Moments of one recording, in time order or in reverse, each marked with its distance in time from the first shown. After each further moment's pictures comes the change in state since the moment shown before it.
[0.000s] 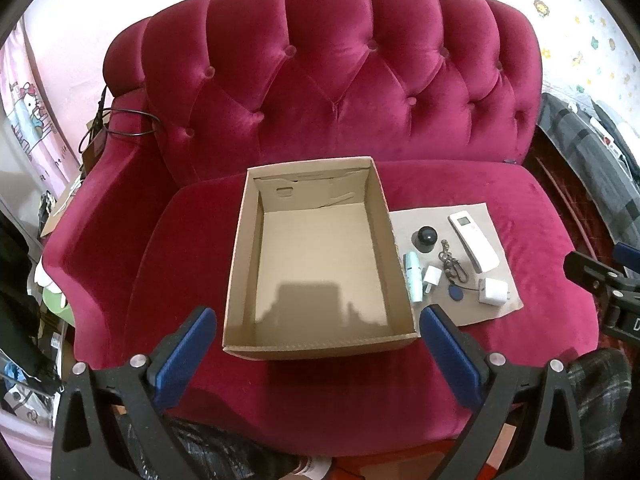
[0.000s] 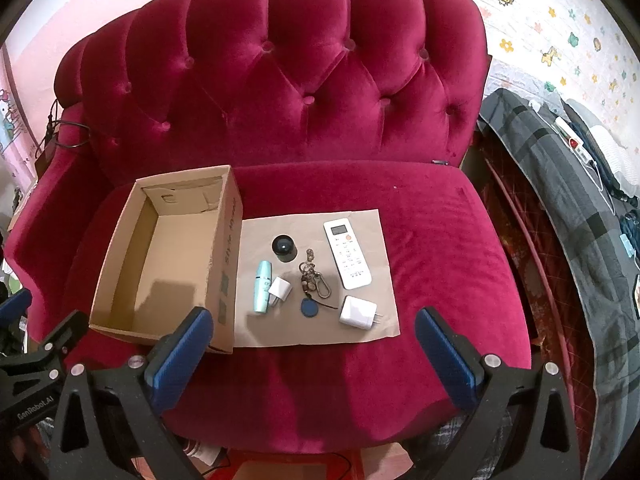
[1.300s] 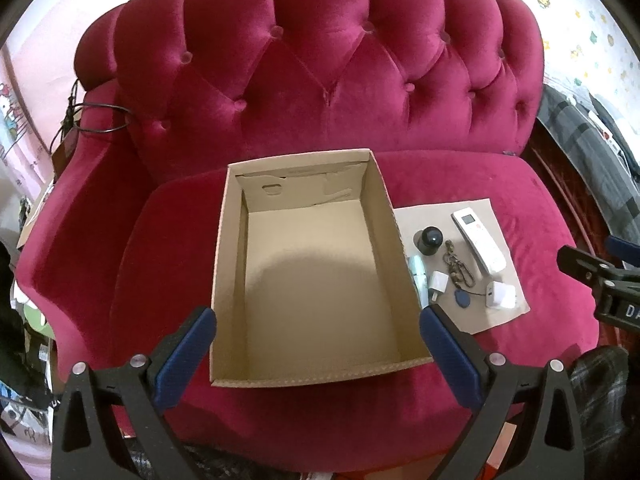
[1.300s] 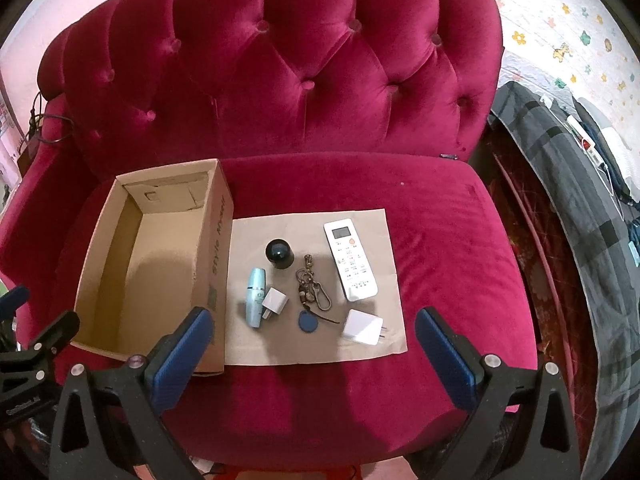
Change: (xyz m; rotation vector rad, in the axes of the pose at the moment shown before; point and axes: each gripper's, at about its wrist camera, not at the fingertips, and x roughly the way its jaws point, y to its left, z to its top) left arm 0.048 0.009 0.023 0.027 0.046 -0.059; right arm 0.051 0.004 0.022 -0.013 0.054 -0.018
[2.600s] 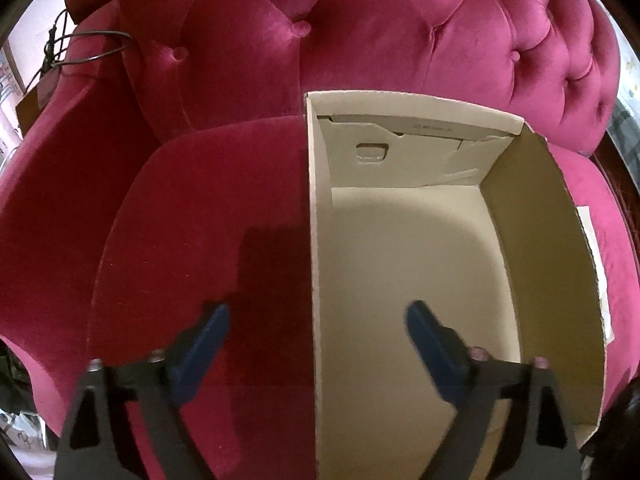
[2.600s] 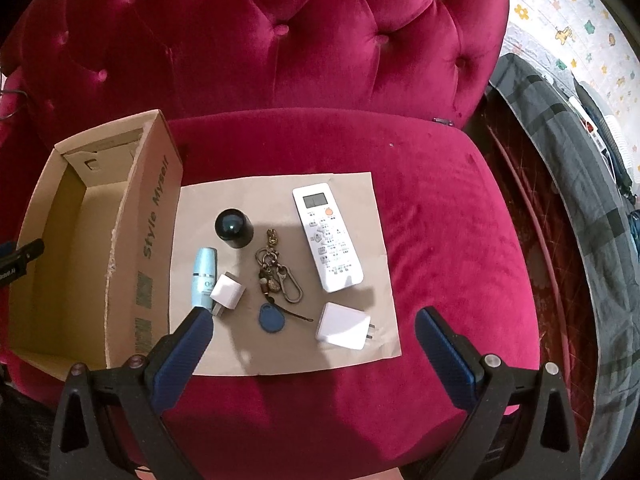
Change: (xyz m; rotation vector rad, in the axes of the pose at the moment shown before) left arm 0.165 0.113 0.016 -0.071 0.107 0.032; right arm 0.089 -0.011 -0.004 -0.004 0.106 -0.096
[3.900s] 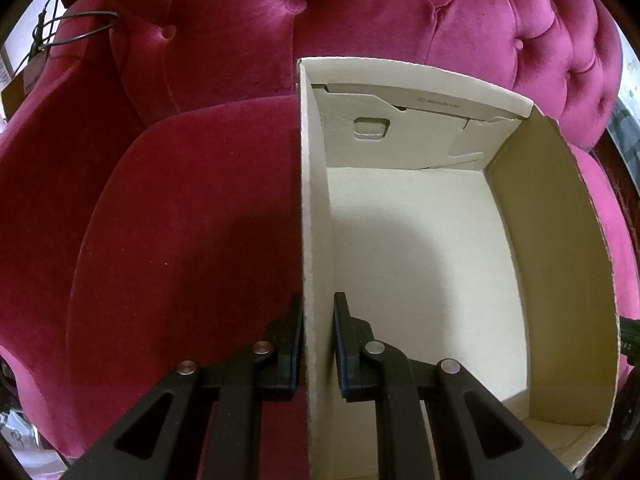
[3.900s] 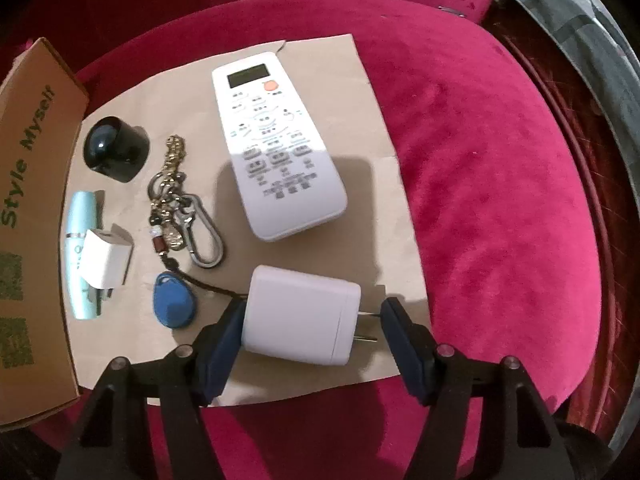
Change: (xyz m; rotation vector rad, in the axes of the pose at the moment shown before) left arm 0.018 0.001 -0.003 -0.011 0.027 -0.031; right arm 0.154 -0.045 -0.033 0.088 0.217 0.048
